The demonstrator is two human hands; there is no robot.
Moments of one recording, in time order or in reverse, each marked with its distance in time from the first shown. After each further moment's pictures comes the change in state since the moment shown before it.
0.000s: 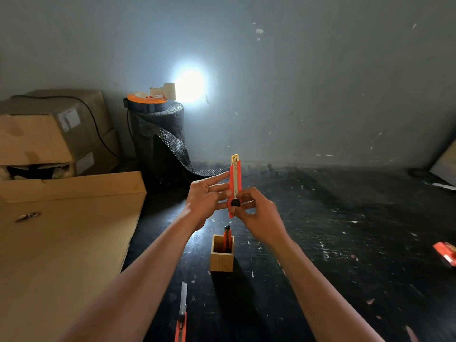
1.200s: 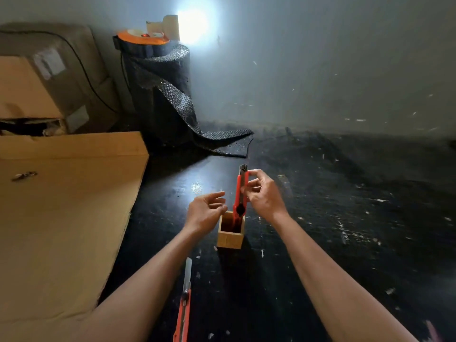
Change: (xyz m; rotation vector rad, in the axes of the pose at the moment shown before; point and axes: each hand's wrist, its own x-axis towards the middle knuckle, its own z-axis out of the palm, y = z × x) left_hand 0.033 -0.140 -0.040 0.437 0.126 -0.165; right_hand 0.069 0.078 0.058 0.187 -0.082 0.157
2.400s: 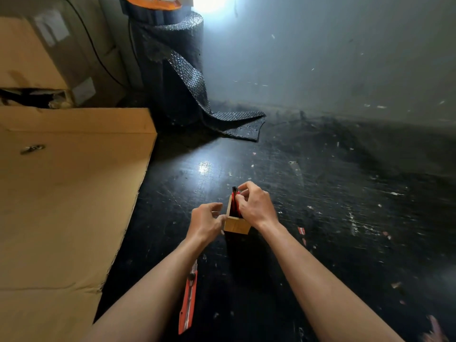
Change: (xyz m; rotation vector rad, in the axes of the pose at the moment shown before) left_hand -0.019 -0.067 0.009 0.255 0.066 -0.081; right_hand -0.018 0.033 0.063 -0.387 -0.059 0.113
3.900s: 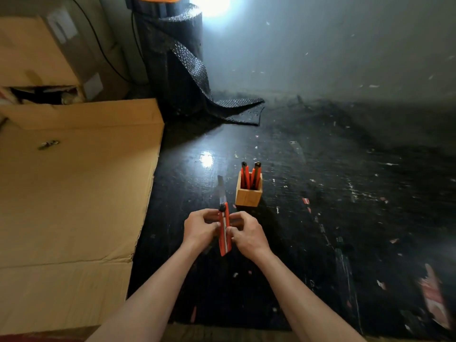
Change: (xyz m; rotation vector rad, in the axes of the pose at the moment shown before) left_hand -0.099 -0.054 -0.044 -0.210 -0.091 -0.145; right_hand -0.152 0.002 0.073 0.396 -0.189 0.191
